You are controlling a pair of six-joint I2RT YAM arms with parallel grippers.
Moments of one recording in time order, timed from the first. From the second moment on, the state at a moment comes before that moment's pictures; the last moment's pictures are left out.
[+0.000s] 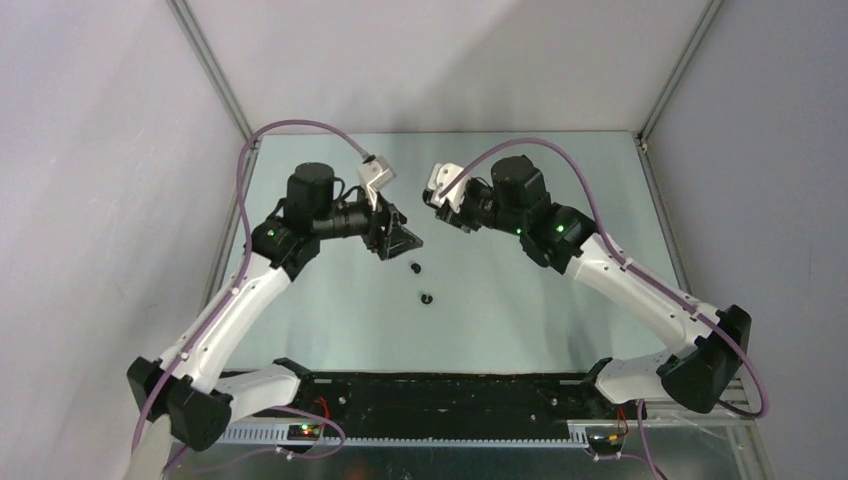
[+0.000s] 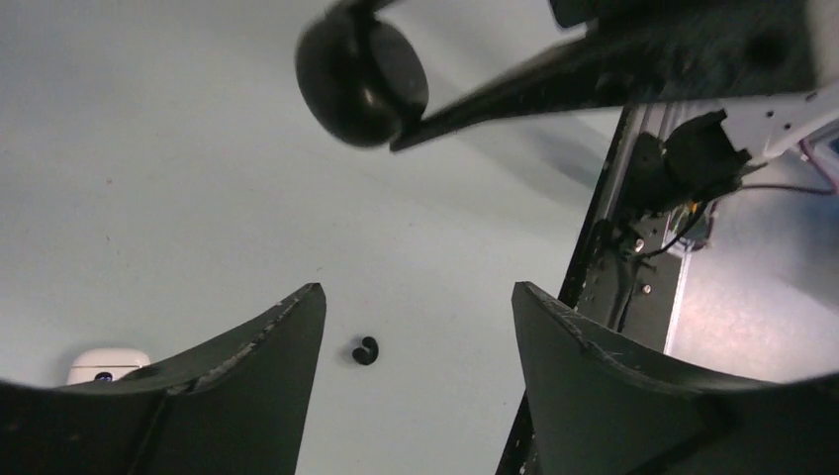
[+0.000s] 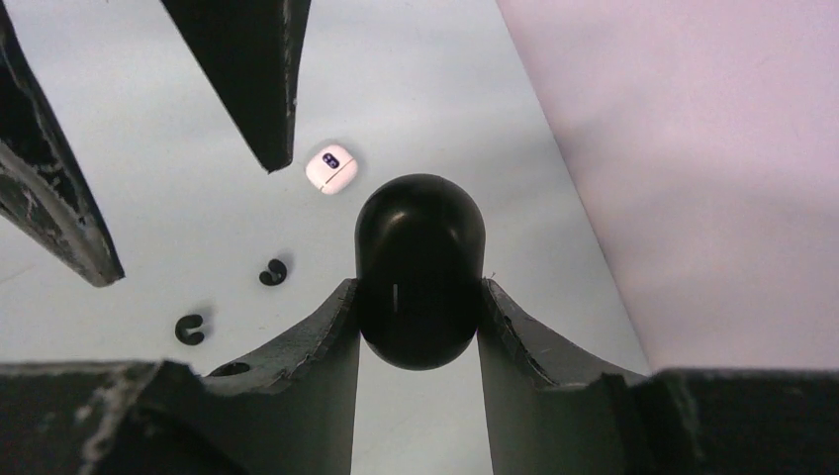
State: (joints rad) left arm -0.44 1.16 1.16 -0.46 0.70 0.02; right arm 0.76 1.35 1.35 -0.32 -0.20 -0.57
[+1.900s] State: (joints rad) left arm -0.20 0.99 0.83 0.07 1.14 0.04; right arm 0.61 1.41 1.68 -0.66 -0.64 -0.34
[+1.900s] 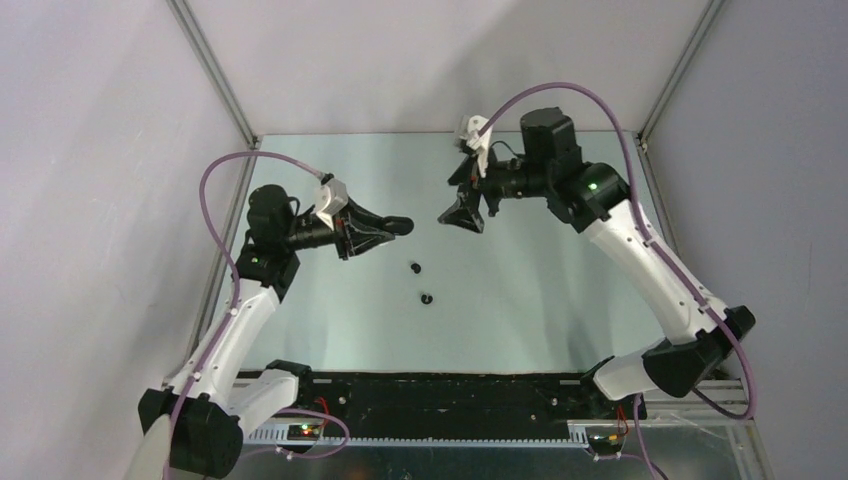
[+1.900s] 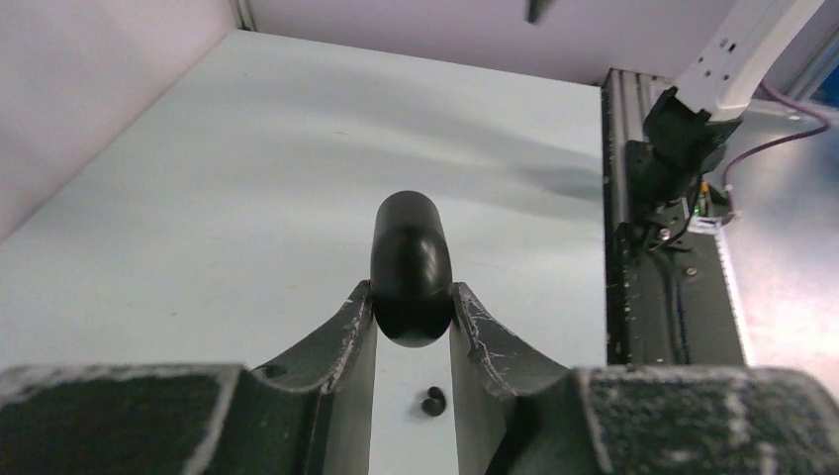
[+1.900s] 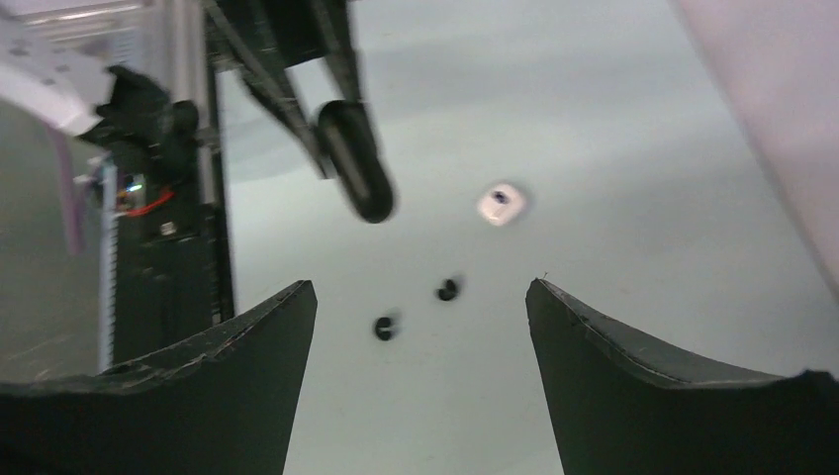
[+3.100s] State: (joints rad) left arm -0.21 1.02 0.81 0.11 1.19 0.21; right arm 0.72 1.62 1.69 -0.57 -0.64 -0.28
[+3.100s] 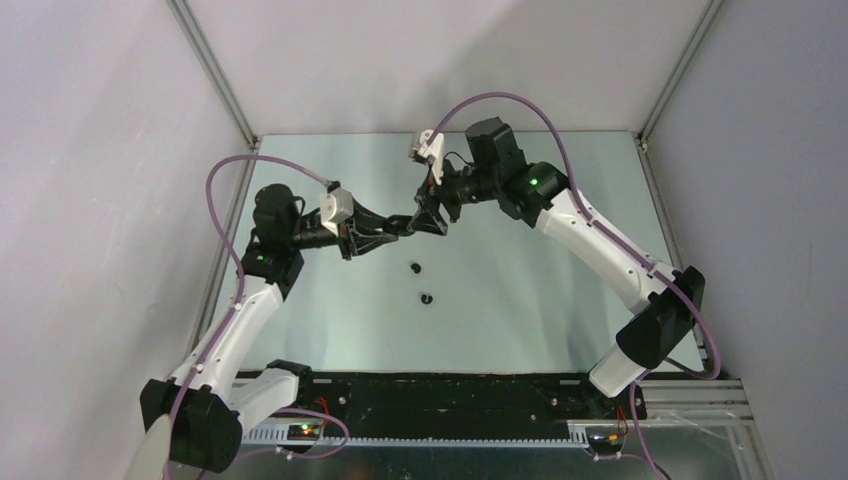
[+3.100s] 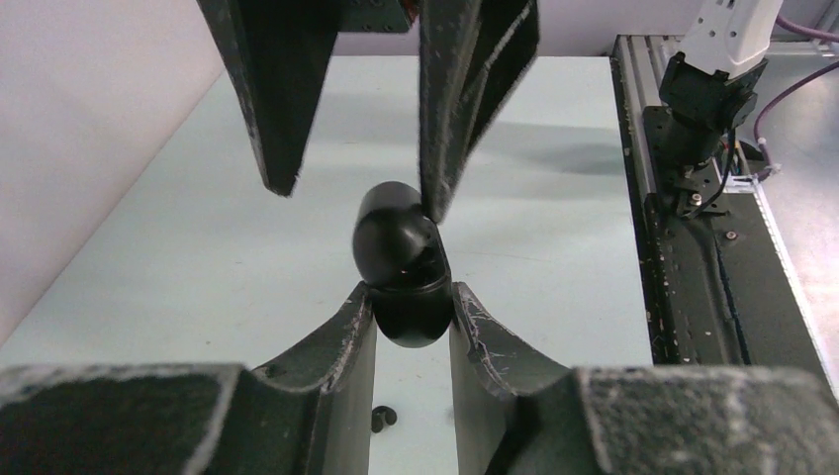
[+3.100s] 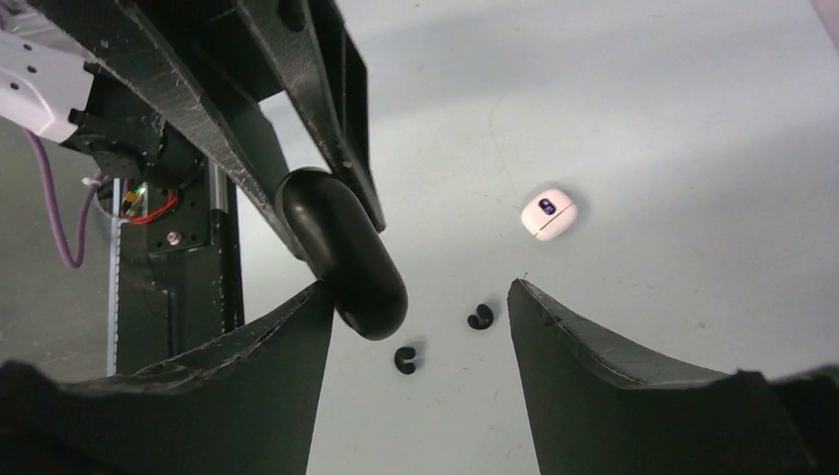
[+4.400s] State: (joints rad) left arm -0.20 1.15 0.79 0.33 1.14 -0.23; right arm 0.65 1.50 1.64 -0.54 -0.63 -0.27
